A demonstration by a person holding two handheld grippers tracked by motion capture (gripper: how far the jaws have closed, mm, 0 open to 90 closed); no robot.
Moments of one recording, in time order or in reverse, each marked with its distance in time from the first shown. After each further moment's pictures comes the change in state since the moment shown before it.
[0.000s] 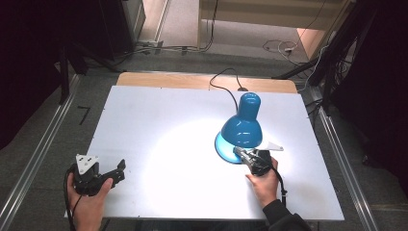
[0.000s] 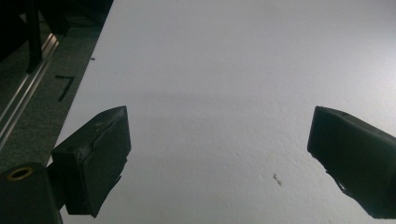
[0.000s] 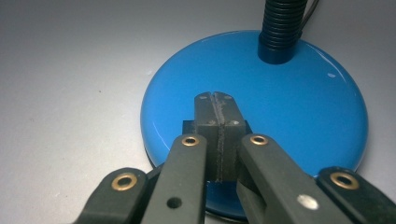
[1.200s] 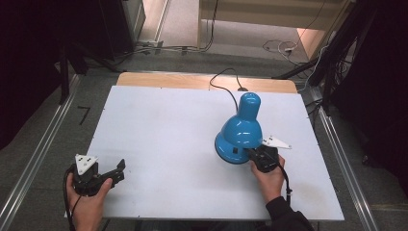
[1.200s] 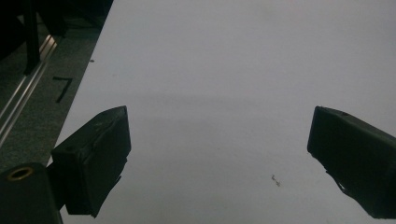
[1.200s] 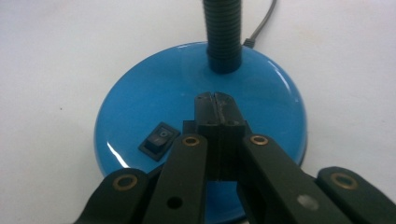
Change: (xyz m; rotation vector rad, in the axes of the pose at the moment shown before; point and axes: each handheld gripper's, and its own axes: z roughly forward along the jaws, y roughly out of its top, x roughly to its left) left arm 0.001 0.000 -0.001 -0.005 -0.007 0.000; right arm -0.023 0.001 -0.004 -0.039 -0.062 0.065
